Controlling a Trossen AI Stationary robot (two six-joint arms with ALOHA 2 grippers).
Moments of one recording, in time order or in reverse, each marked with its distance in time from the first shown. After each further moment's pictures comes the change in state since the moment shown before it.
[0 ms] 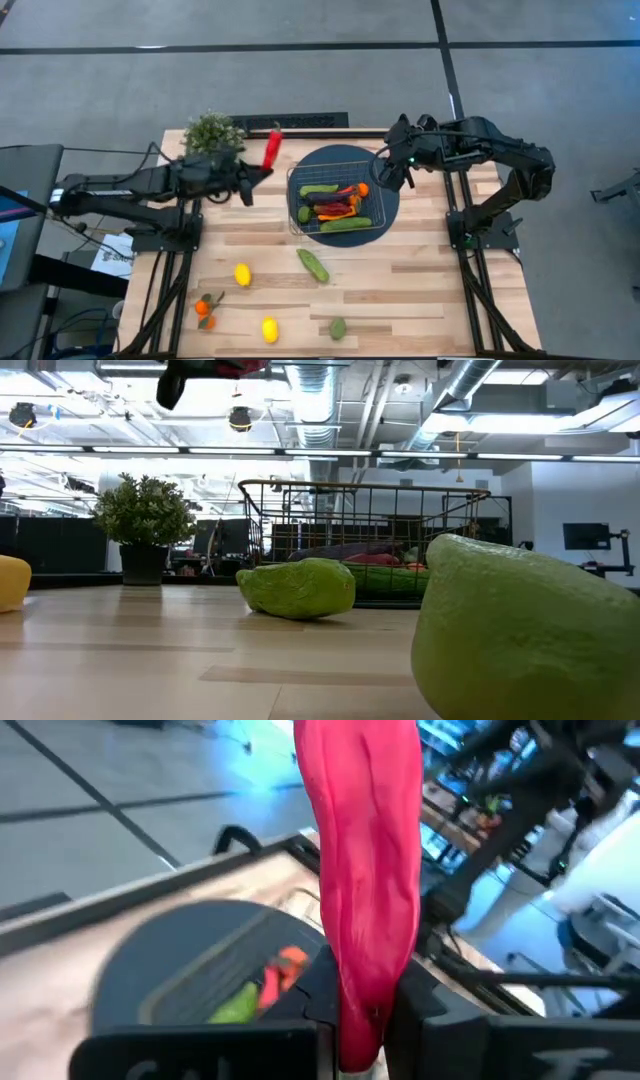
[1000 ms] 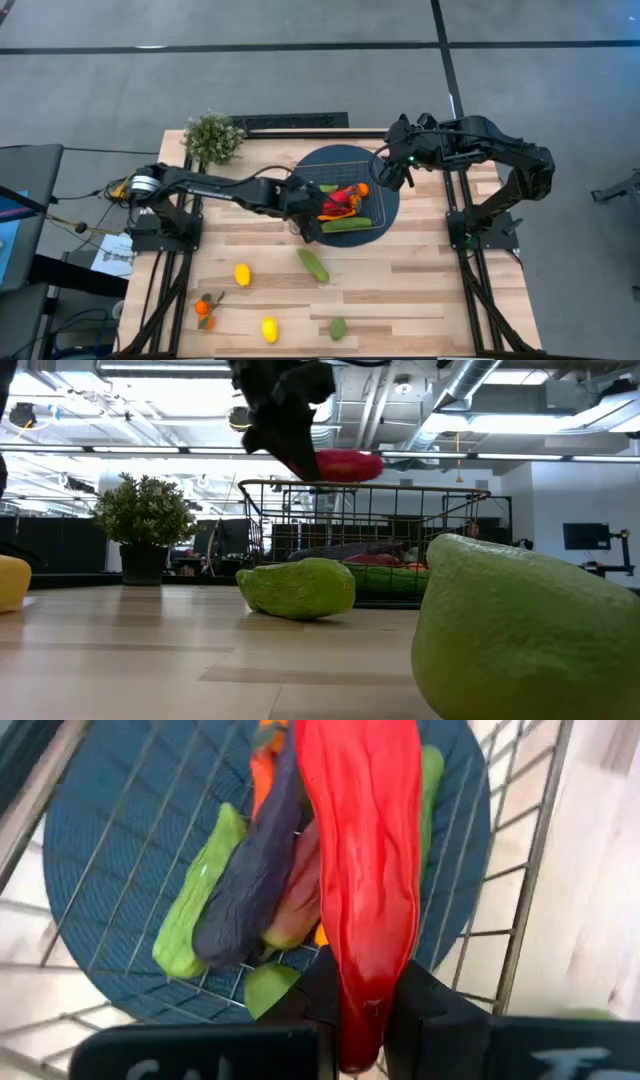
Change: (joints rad) left arm -0.084 0.870 0.578 -0.510 0.074 0.195; right arm -0.006 0.000 0.000 0.003 -0.001 -0.021
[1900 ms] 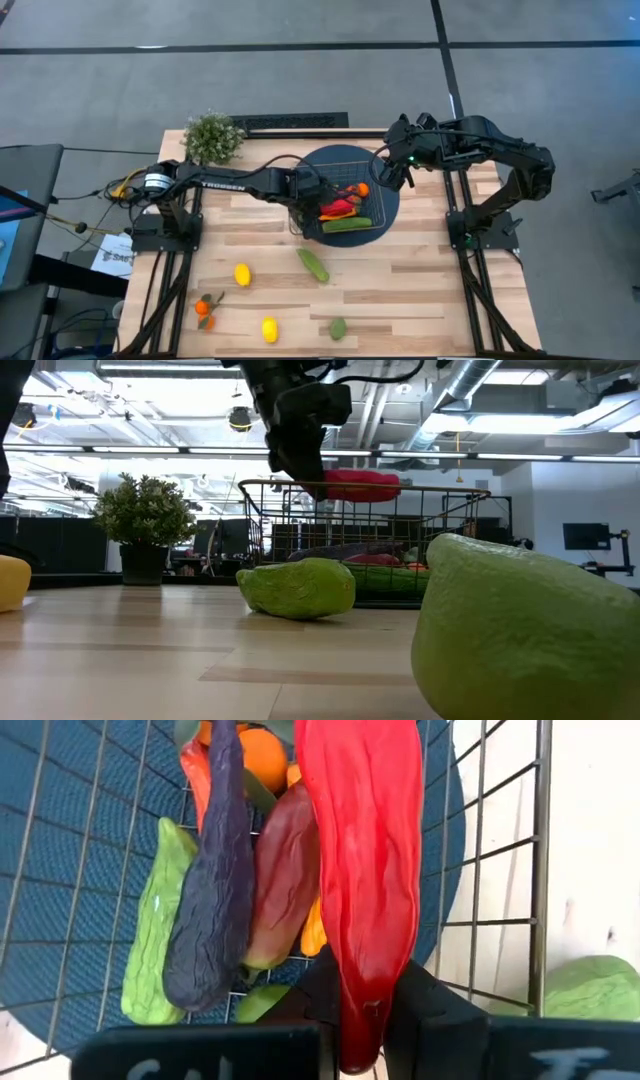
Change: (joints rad) left arm 0.096 0.074 0.048 -0.004 0.211 0.257; right arm 0.000 0.000 0.000 0.002 -0.001 -0.017
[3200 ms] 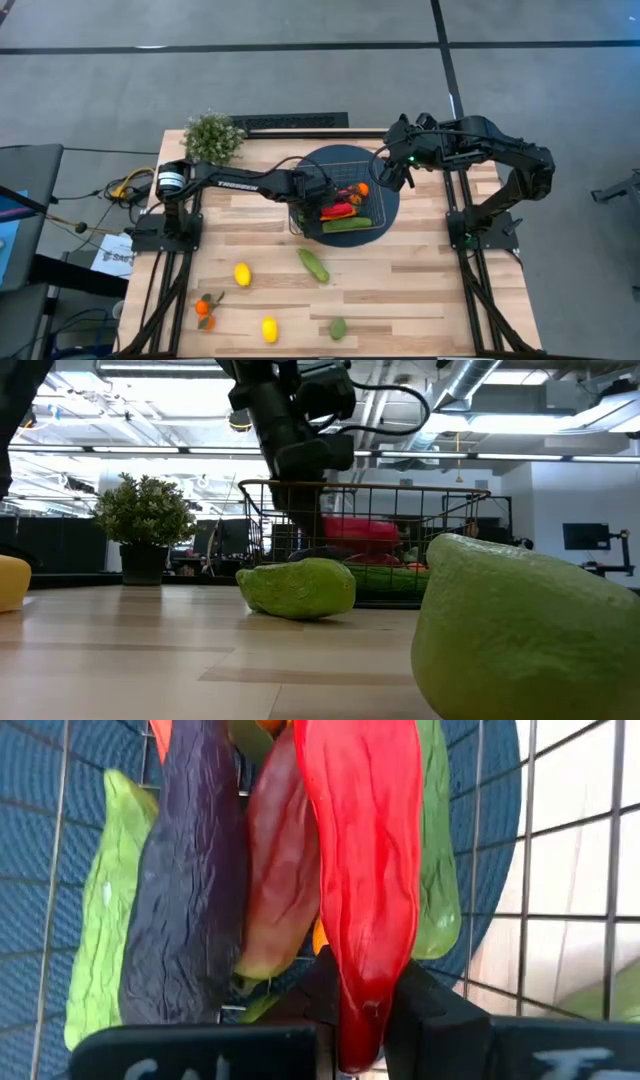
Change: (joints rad) left arm 0.053 0.093 -0.067 0.090 0.065 0.060; right arm 0.002 0.000 0.000 0.000 -0.002 -0.007
